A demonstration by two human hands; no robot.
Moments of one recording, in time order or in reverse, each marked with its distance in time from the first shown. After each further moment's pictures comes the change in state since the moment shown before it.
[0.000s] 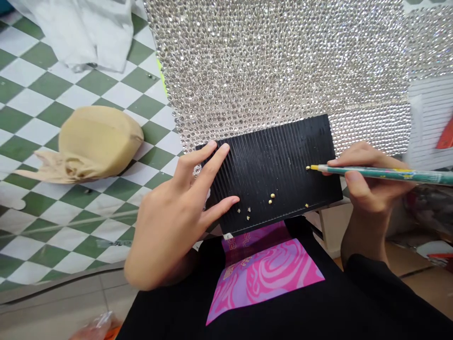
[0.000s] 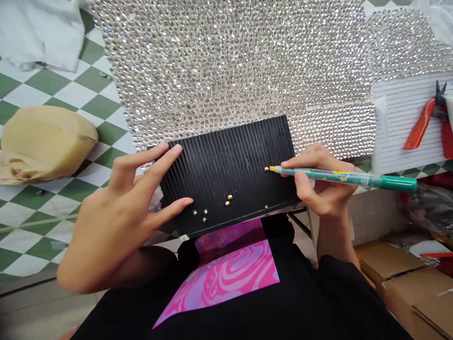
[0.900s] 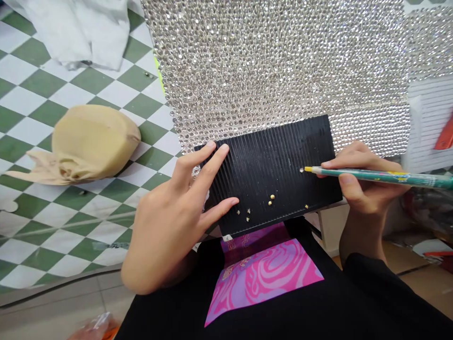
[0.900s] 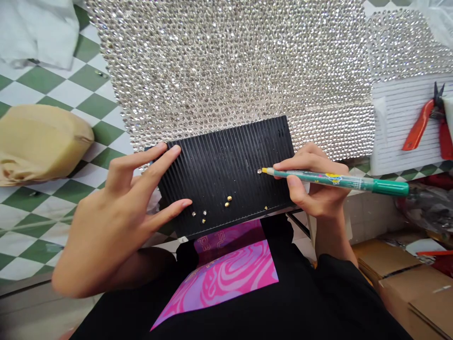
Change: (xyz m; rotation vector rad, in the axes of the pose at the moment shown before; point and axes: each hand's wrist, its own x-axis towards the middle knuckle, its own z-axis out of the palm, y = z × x) left_hand 0.000 -0.001 -0.001 -0.011 0.031 0.025; right_hand 0.004 -0.001 0.002 -0.043 -0.069 -0.044
